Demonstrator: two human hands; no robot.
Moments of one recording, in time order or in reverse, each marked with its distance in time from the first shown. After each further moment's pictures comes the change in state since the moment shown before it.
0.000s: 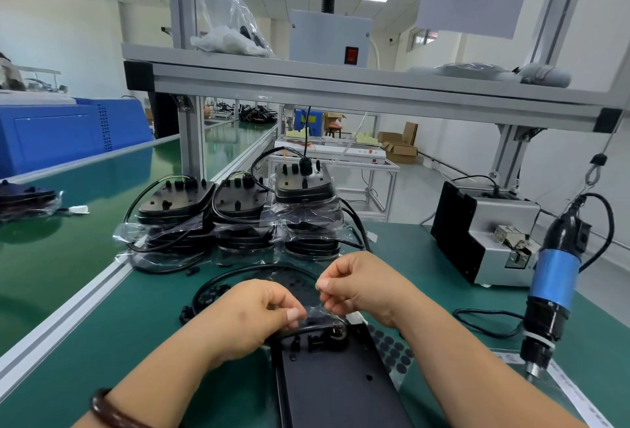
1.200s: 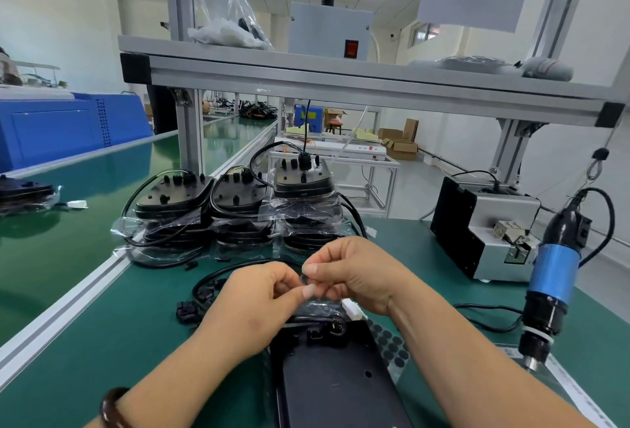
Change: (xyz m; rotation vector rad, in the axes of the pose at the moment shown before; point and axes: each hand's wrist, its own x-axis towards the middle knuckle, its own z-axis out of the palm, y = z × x) left_hand -0.001 0.006 0.015 0.060 0.353 0.158; right_hand -0.003 -0.016 0.003 0.179 -0.152 -0.103
